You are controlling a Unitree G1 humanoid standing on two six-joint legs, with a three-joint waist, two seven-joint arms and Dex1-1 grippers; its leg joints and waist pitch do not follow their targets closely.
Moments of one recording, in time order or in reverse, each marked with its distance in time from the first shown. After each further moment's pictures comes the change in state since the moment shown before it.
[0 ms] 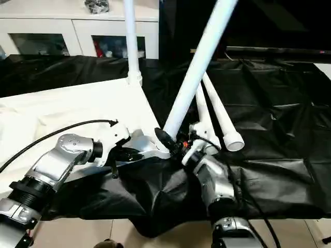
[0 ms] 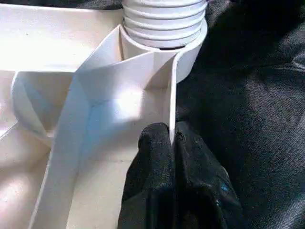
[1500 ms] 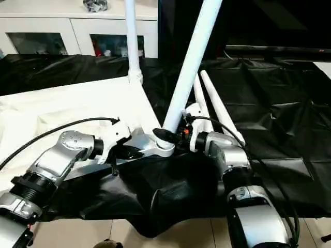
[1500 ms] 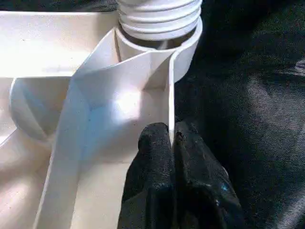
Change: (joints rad) left arm -0.037 0.004 -0.018 0.056 0.011 -0.063 -0.021; right arm -0.220 -0.194 0.137 0.035 -0.088 0.359 0.173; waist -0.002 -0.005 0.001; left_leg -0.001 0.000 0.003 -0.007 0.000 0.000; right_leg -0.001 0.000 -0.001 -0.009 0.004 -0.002
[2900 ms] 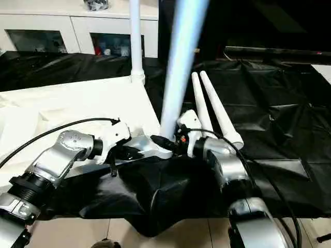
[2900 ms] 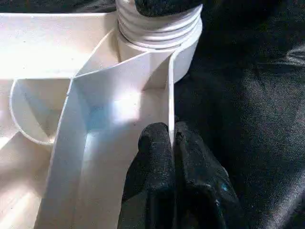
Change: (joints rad) left arm 0.006 0.022 -0.012 -0.023 0.008 -0.014 -0.029; right arm 0.086 0.014 0.062 -0.061 -0.055 -0.206 -0.004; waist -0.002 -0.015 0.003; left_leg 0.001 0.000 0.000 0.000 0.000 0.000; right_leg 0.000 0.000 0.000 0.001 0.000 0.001
